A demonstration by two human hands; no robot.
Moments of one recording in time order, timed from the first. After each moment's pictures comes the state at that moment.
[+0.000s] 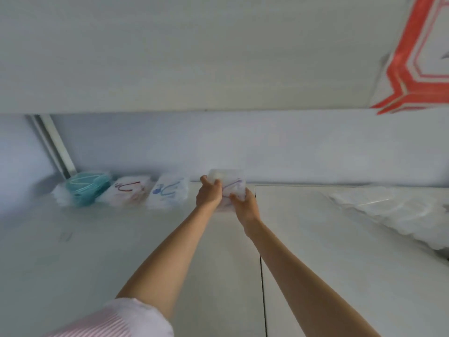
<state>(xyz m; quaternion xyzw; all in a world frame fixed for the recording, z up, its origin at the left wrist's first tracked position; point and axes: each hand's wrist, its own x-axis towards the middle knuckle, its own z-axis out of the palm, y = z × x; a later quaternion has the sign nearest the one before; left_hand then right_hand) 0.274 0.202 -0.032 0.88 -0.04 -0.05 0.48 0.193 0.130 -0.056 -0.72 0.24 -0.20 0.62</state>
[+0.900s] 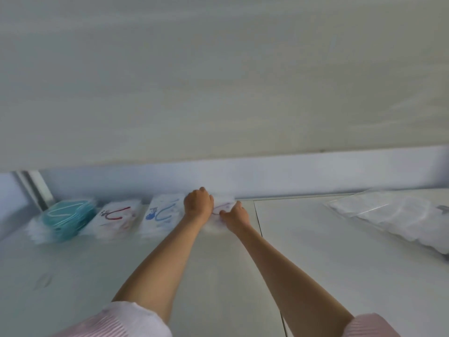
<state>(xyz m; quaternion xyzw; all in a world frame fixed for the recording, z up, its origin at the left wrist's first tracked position) 0.337 0.212 -0.025 0.97 -0.20 0.12 0.06 0.260 0.134 -0.053 -0.83 0.31 -0.11 0.45</state>
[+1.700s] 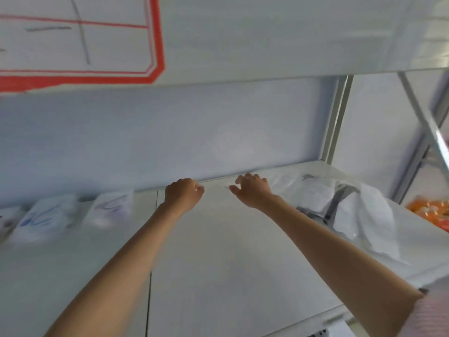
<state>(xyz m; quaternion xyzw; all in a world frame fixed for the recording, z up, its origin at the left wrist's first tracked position) 0.157 0.056 -0.011 0.90 -0.39 0.10 0.13 0.009 -0.078 0.003 -0.94 0.31 -0.09 0.06</state>
